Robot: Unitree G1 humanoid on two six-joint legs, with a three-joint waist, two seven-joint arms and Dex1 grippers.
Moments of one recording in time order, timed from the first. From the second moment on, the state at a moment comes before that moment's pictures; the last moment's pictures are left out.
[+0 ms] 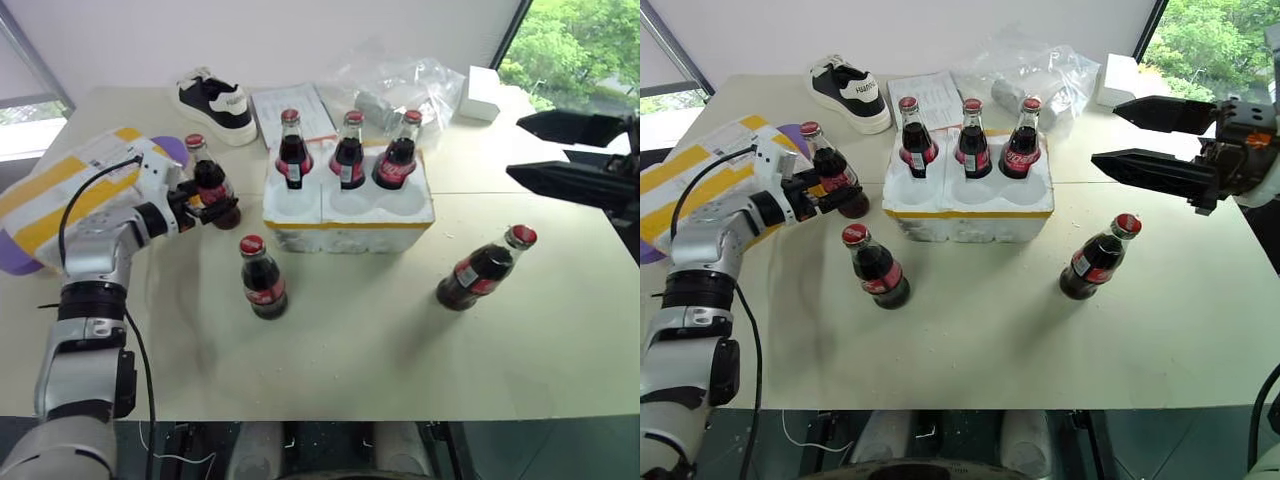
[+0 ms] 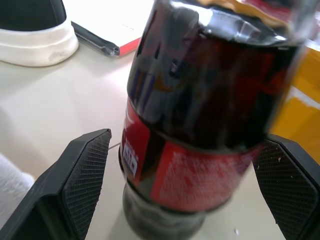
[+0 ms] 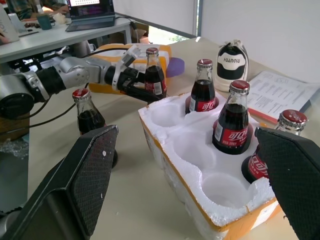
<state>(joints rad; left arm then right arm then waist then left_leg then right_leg) -0.77 0.60 0.13 0.66 -0.30 0.29 -0.91 -0.57 -1.12 -0.50 -0.24 0.99 1.00 1.07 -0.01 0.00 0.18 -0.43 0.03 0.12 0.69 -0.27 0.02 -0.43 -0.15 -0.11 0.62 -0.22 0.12</state>
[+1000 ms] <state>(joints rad) -1.21 0.62 0.00 0.62 -0.41 0.63 -1.38 -0.39 -1.08 -0.52 -0.31 1.00 0.92 1.00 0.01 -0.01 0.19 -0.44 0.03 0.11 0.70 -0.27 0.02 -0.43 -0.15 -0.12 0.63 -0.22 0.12</state>
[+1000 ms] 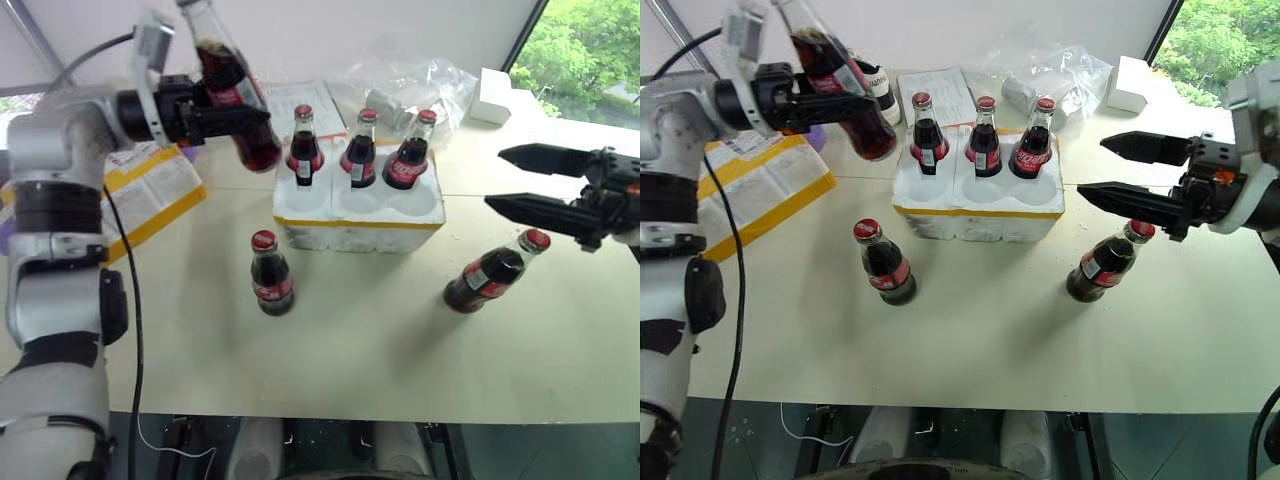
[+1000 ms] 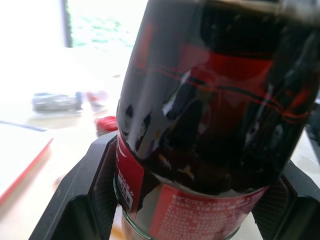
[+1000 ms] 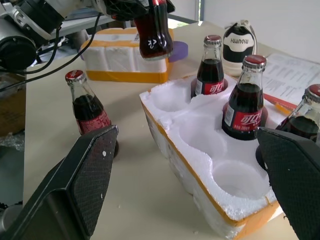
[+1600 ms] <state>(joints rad) -1.21 0.47 -0.13 0.79 -0.22 0.36 -1.44 -0.32 -1.07 -0.59 -0.36 1.05 0.92 0.91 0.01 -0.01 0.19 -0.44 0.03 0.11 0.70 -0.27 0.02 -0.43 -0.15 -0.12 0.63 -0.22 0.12</state>
